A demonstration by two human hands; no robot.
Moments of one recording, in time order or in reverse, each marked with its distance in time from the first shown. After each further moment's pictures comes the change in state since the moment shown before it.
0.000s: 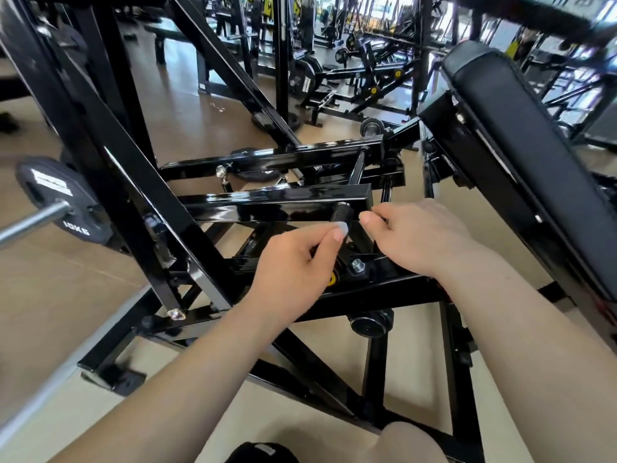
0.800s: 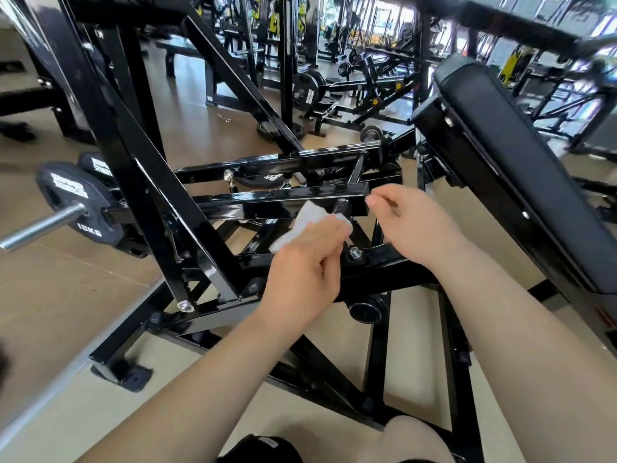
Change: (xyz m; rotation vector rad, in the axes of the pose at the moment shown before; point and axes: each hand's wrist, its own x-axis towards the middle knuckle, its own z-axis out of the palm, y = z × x) left_hand -0.028 0.013 0.012 0.202 0.174 0.292; right_hand -0.021 -0.004 -0.004 0.382 0.176 0.012
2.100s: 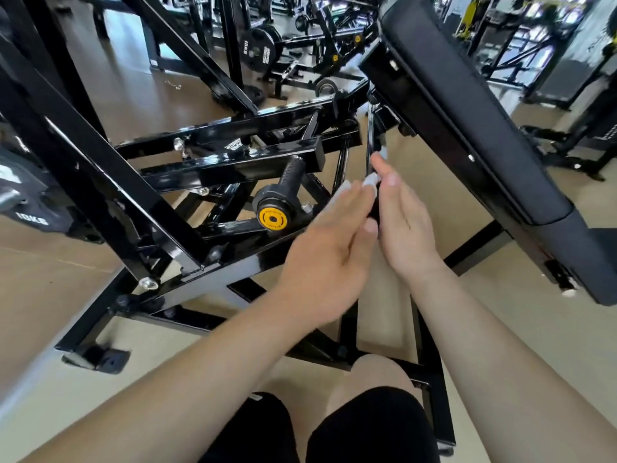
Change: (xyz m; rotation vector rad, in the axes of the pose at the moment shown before) left_hand -0.018 0.076 0.031 -0.295 -0.335 -0.171; right_hand -0.089 0.034 0.014 0.509 0.234 0.118
